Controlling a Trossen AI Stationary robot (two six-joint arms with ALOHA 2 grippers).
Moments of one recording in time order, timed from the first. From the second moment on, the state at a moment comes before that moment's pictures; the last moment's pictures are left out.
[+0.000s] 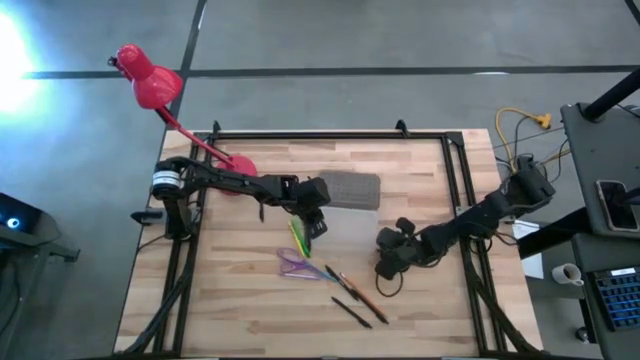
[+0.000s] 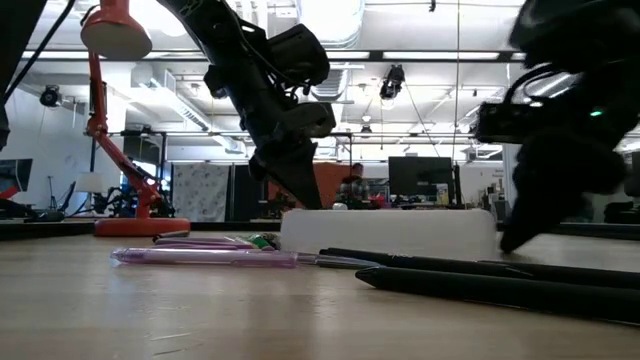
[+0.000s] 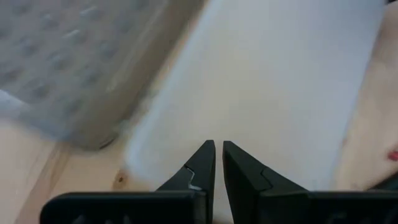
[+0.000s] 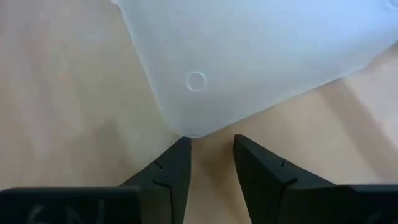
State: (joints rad) left arm 0.11 1.81 1.15 -0.31 0.06 -0.31; right arm 0.38 1.58 0.62 -0.22 0.46 0.84
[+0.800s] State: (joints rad) left arm 0.12 1.79 1.30 -0.28 0.02 -0.26; right arm 0.30 1.29 0.81 -0.36 0.77 0.48
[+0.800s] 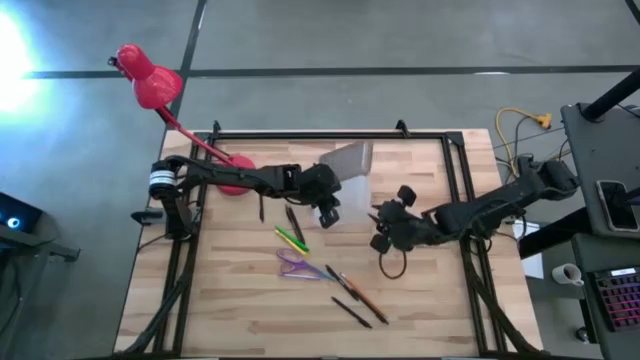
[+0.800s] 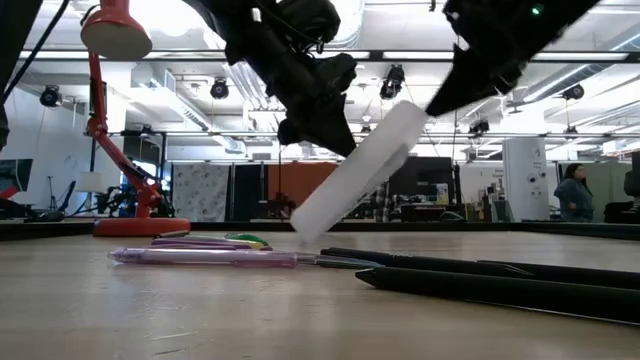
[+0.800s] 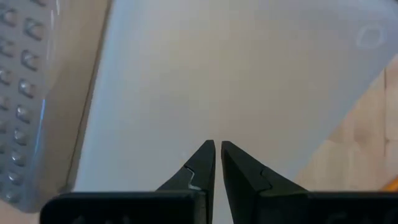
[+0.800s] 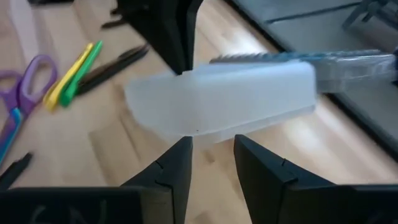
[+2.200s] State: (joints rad) left arm 0.03 1.59 1.19 -0.48 -0.16 -0.38; right arm 0.14 1.43 0.99 -0.70 0.30 0.33
